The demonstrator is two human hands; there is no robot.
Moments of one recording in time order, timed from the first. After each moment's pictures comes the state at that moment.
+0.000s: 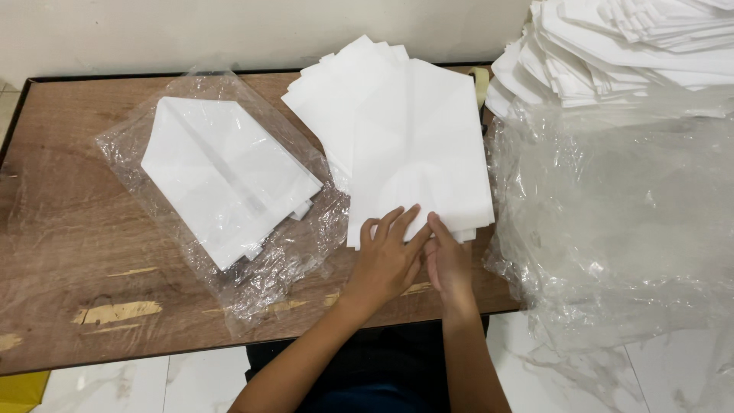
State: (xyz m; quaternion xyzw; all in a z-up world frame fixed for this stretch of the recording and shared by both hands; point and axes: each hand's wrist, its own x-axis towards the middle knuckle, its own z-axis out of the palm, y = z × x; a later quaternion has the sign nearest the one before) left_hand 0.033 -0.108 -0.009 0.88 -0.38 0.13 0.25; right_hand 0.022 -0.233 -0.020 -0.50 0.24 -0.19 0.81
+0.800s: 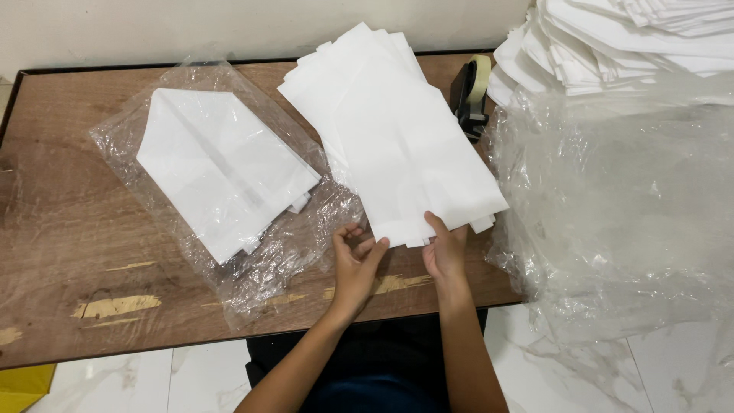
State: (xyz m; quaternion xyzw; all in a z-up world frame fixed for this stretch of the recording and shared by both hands) left_hand 0.021 -0.095 -0.059 0.56 0.07 -0.08 0.82; right_hand 0.034 -0.242 -0.054 -0.40 0.29 -0.19 0.85
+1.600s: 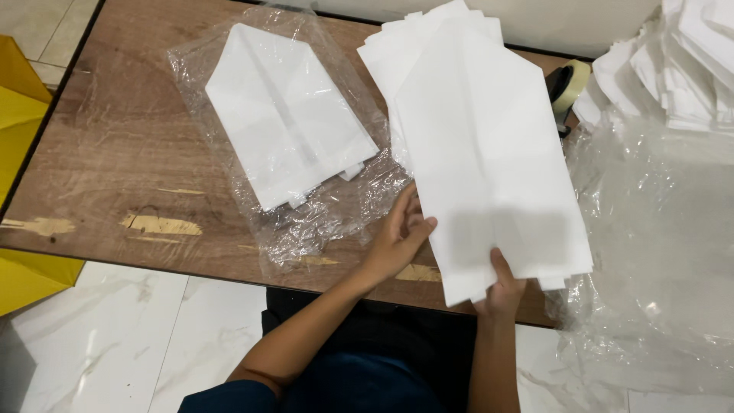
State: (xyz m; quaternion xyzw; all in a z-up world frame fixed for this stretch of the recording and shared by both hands) left_hand 0.032 -0.072 -0.016 0.60 -0.11 -0.08 0.79; right_hand -0.022 -0.252 -0.039 -0.47 0.18 -0.16 0.85
